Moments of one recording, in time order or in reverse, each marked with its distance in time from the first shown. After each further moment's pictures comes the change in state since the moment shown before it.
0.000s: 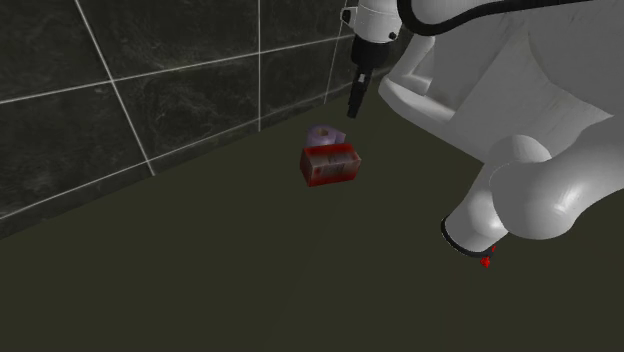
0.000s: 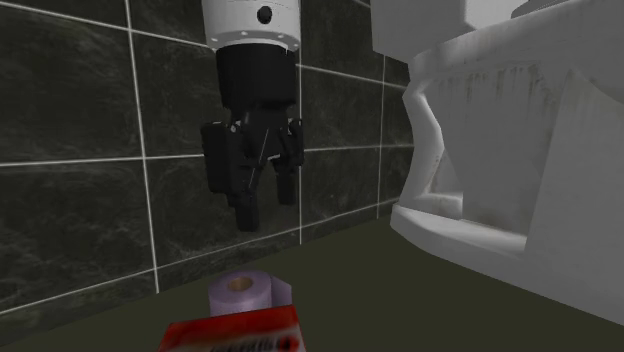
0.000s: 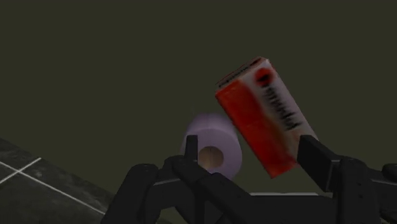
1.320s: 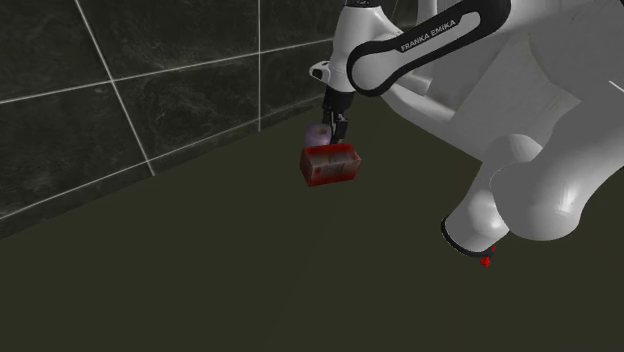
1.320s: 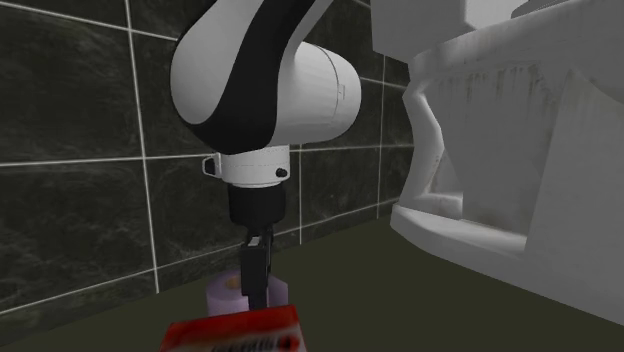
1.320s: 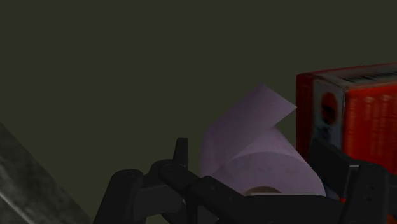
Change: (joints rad) arm 0.086 0.337 -0.217 -0.074 0.021 0.447 -0.595
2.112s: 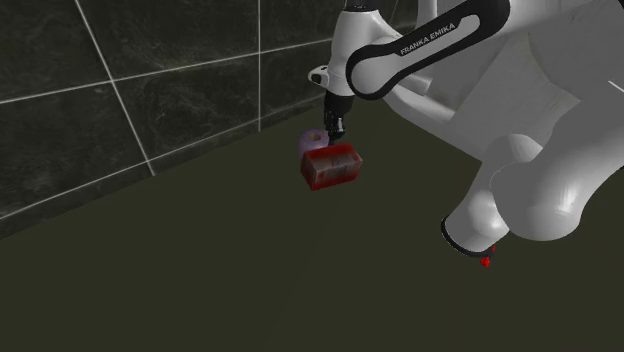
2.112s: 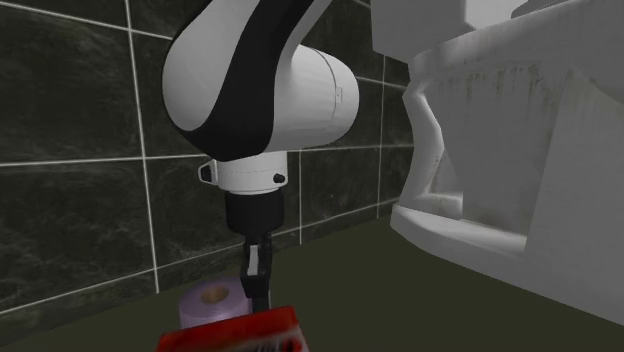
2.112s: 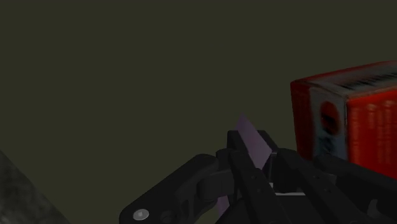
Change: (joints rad) arm 0.008 0.003 0.009 -0.011 0.002 -0.013 0.011
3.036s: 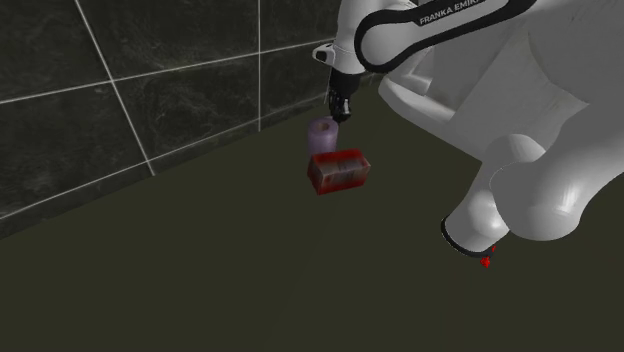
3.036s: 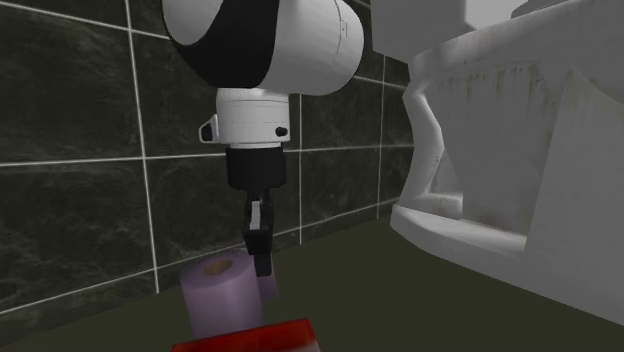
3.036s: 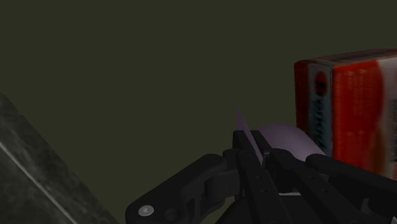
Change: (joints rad) arm -0.008 -0.091 0.011 0.069 -0.017 -0.161 0.003
